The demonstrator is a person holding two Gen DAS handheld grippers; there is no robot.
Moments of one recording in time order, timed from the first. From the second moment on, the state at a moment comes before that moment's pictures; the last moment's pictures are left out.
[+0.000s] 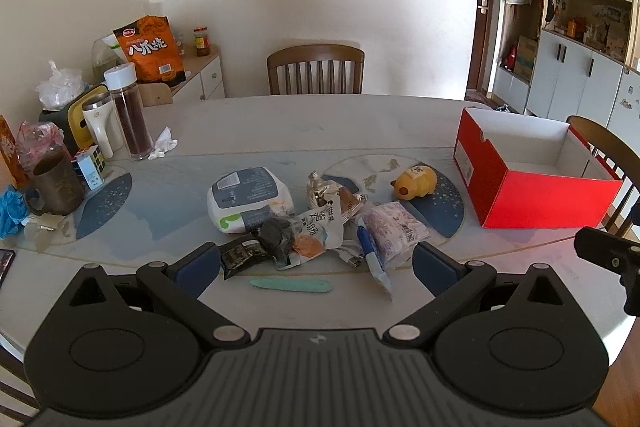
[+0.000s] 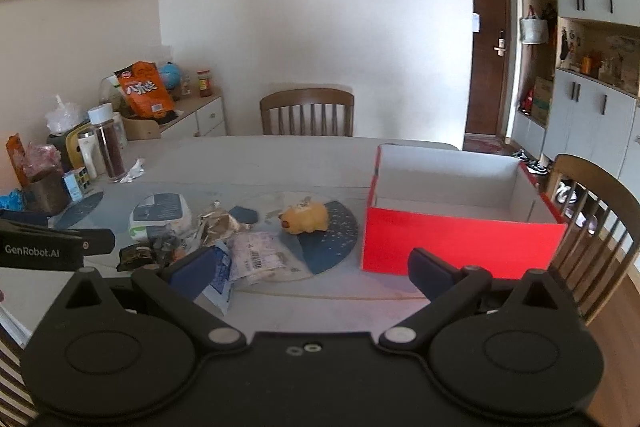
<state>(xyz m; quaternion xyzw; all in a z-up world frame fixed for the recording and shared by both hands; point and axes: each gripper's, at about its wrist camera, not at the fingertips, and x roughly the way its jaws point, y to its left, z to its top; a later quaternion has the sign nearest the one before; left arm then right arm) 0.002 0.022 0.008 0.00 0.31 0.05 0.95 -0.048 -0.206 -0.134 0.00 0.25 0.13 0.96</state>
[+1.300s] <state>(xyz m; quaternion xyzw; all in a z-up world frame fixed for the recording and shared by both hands) 0.123 0.138 -0.098 0.03 0.37 -0.05 0.93 0.082 -0.101 -0.210 -0.05 0.31 0.16 0.94</state>
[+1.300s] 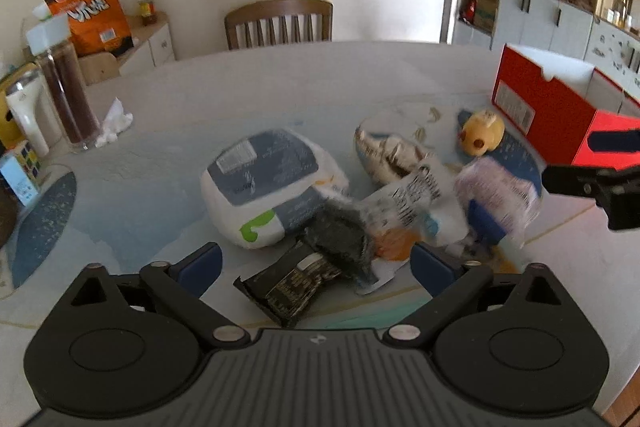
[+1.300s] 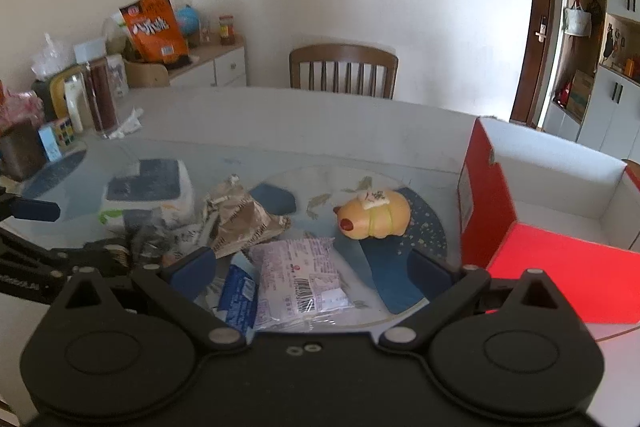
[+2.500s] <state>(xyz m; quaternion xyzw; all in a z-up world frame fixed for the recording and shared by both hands) 0.149 0.167 -0.138 0.03 0.40 -0.10 0.91 0.138 -0.075 -0.260 -0.07 0.38 0.15 0.91</state>
